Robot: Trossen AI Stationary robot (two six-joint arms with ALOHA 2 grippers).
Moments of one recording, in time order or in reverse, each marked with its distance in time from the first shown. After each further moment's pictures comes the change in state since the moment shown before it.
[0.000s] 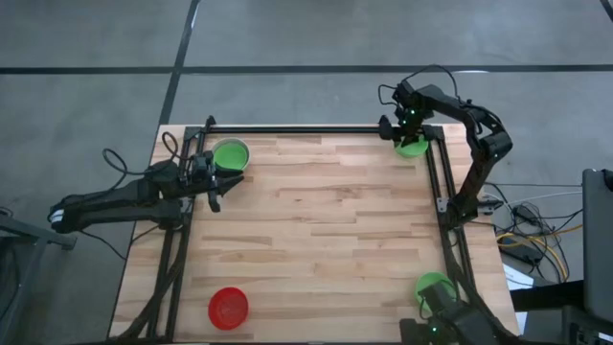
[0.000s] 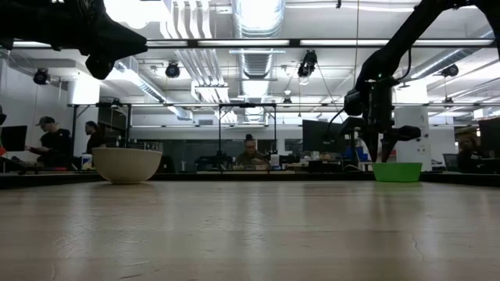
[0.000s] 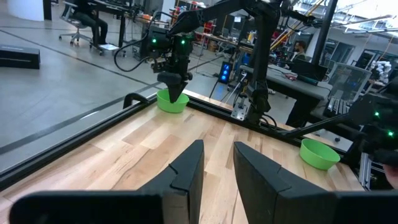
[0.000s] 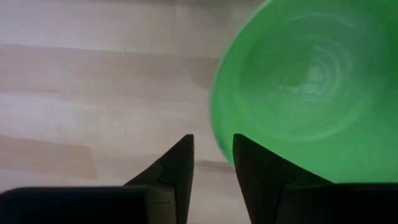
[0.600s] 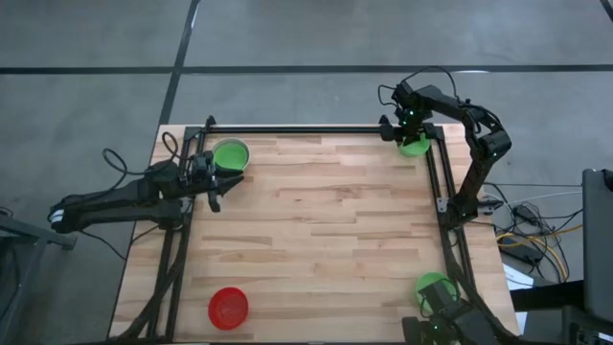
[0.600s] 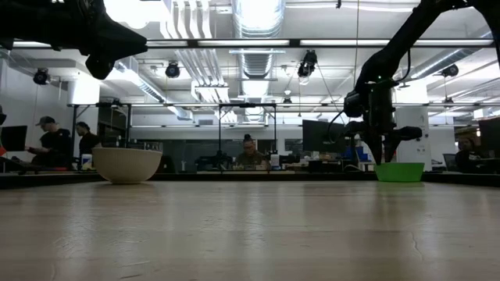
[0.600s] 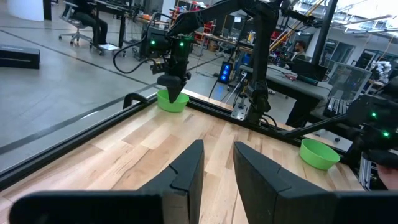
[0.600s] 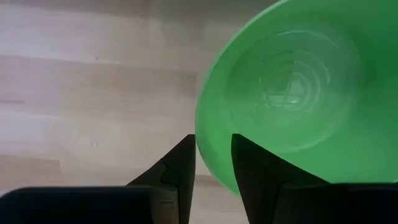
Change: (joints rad) left arm 0.000 0.000 0.000 0.000 0.000 0.000; right arm -0.003 0.012 0.000 0.011 0.085 -0.035
